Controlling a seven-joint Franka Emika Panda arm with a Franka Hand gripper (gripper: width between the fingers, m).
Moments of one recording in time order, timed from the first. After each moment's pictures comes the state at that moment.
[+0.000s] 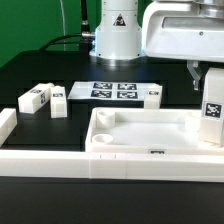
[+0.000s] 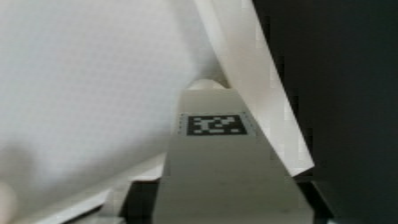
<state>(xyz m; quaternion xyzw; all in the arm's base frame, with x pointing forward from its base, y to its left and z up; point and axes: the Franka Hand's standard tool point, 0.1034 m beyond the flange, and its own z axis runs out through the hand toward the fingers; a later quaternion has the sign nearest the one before) 0.634 0.100 0.113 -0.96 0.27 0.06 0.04</state>
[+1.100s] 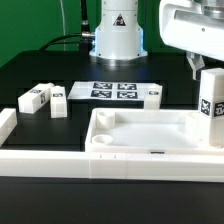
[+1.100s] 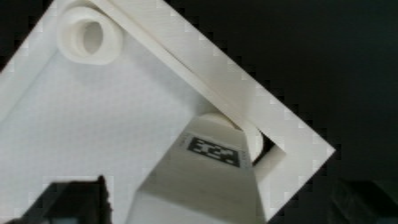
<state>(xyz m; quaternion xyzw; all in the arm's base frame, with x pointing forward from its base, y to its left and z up) 0.630 0.110 0.114 -0.90 0.42 0.09 0.04</state>
